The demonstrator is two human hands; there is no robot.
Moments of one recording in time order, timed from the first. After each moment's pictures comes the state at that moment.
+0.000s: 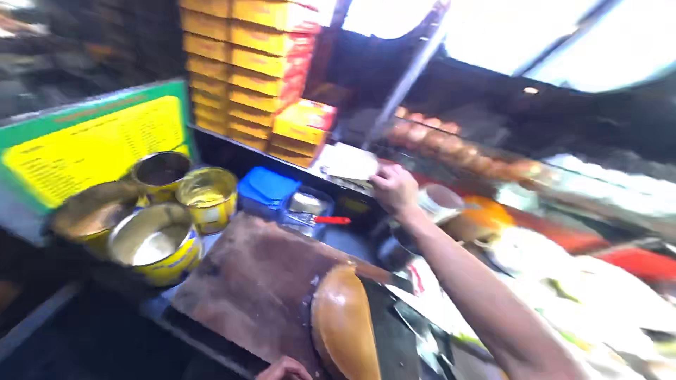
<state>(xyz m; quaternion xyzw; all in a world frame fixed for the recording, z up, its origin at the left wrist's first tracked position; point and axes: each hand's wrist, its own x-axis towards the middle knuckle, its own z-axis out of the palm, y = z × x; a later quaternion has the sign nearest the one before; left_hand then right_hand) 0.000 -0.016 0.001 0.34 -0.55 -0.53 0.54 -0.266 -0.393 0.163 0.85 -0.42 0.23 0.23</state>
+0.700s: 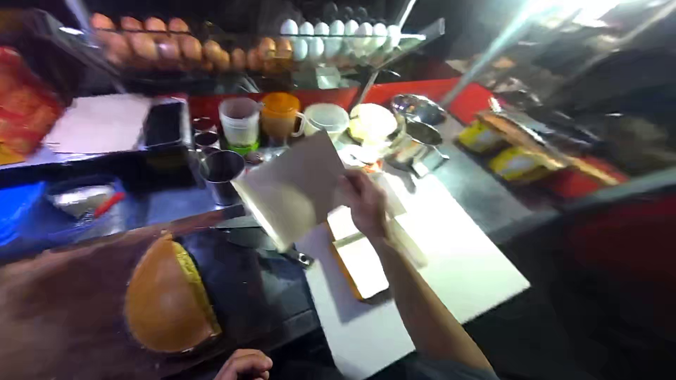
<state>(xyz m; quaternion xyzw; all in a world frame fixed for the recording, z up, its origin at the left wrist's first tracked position) -0.149 0.028 0.041 0.20 -0.66 -0.61 0.39 -0.513 -0.038 0.137 0.55 -0.68 0.49 0.00</state>
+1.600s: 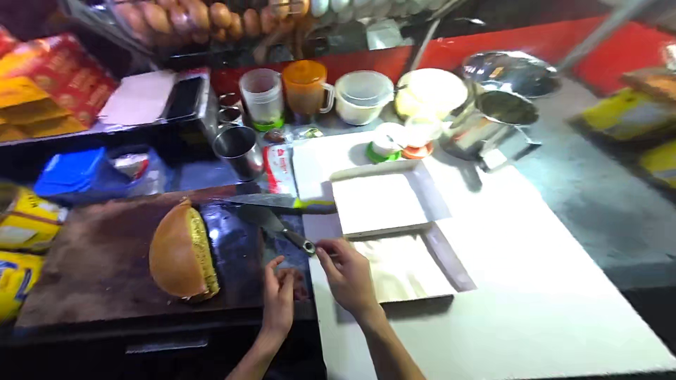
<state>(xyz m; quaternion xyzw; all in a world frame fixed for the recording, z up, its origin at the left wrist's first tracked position) -0.298 0.027 0.034 0.48 -0.47 -0.63 0.39 -0.445 0.035 0.068 0.54 -0.66 0.49 -0.20</state>
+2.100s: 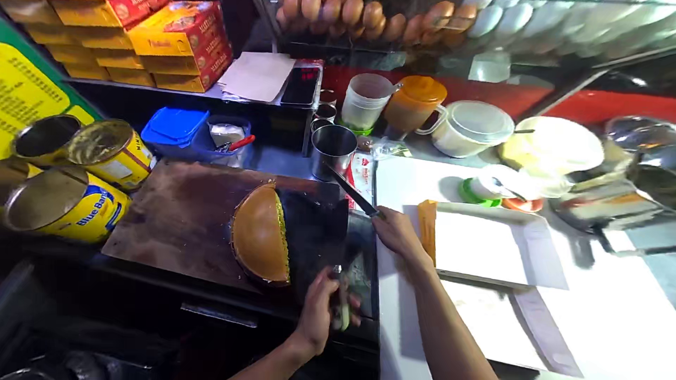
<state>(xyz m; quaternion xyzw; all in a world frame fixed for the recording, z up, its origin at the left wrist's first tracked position) -0.229 0.006 0.048 0.38 -0.25 -0.79 0.41 -0.450 -0.113 0.062 0.61 -0.72 0.18 -0.27</state>
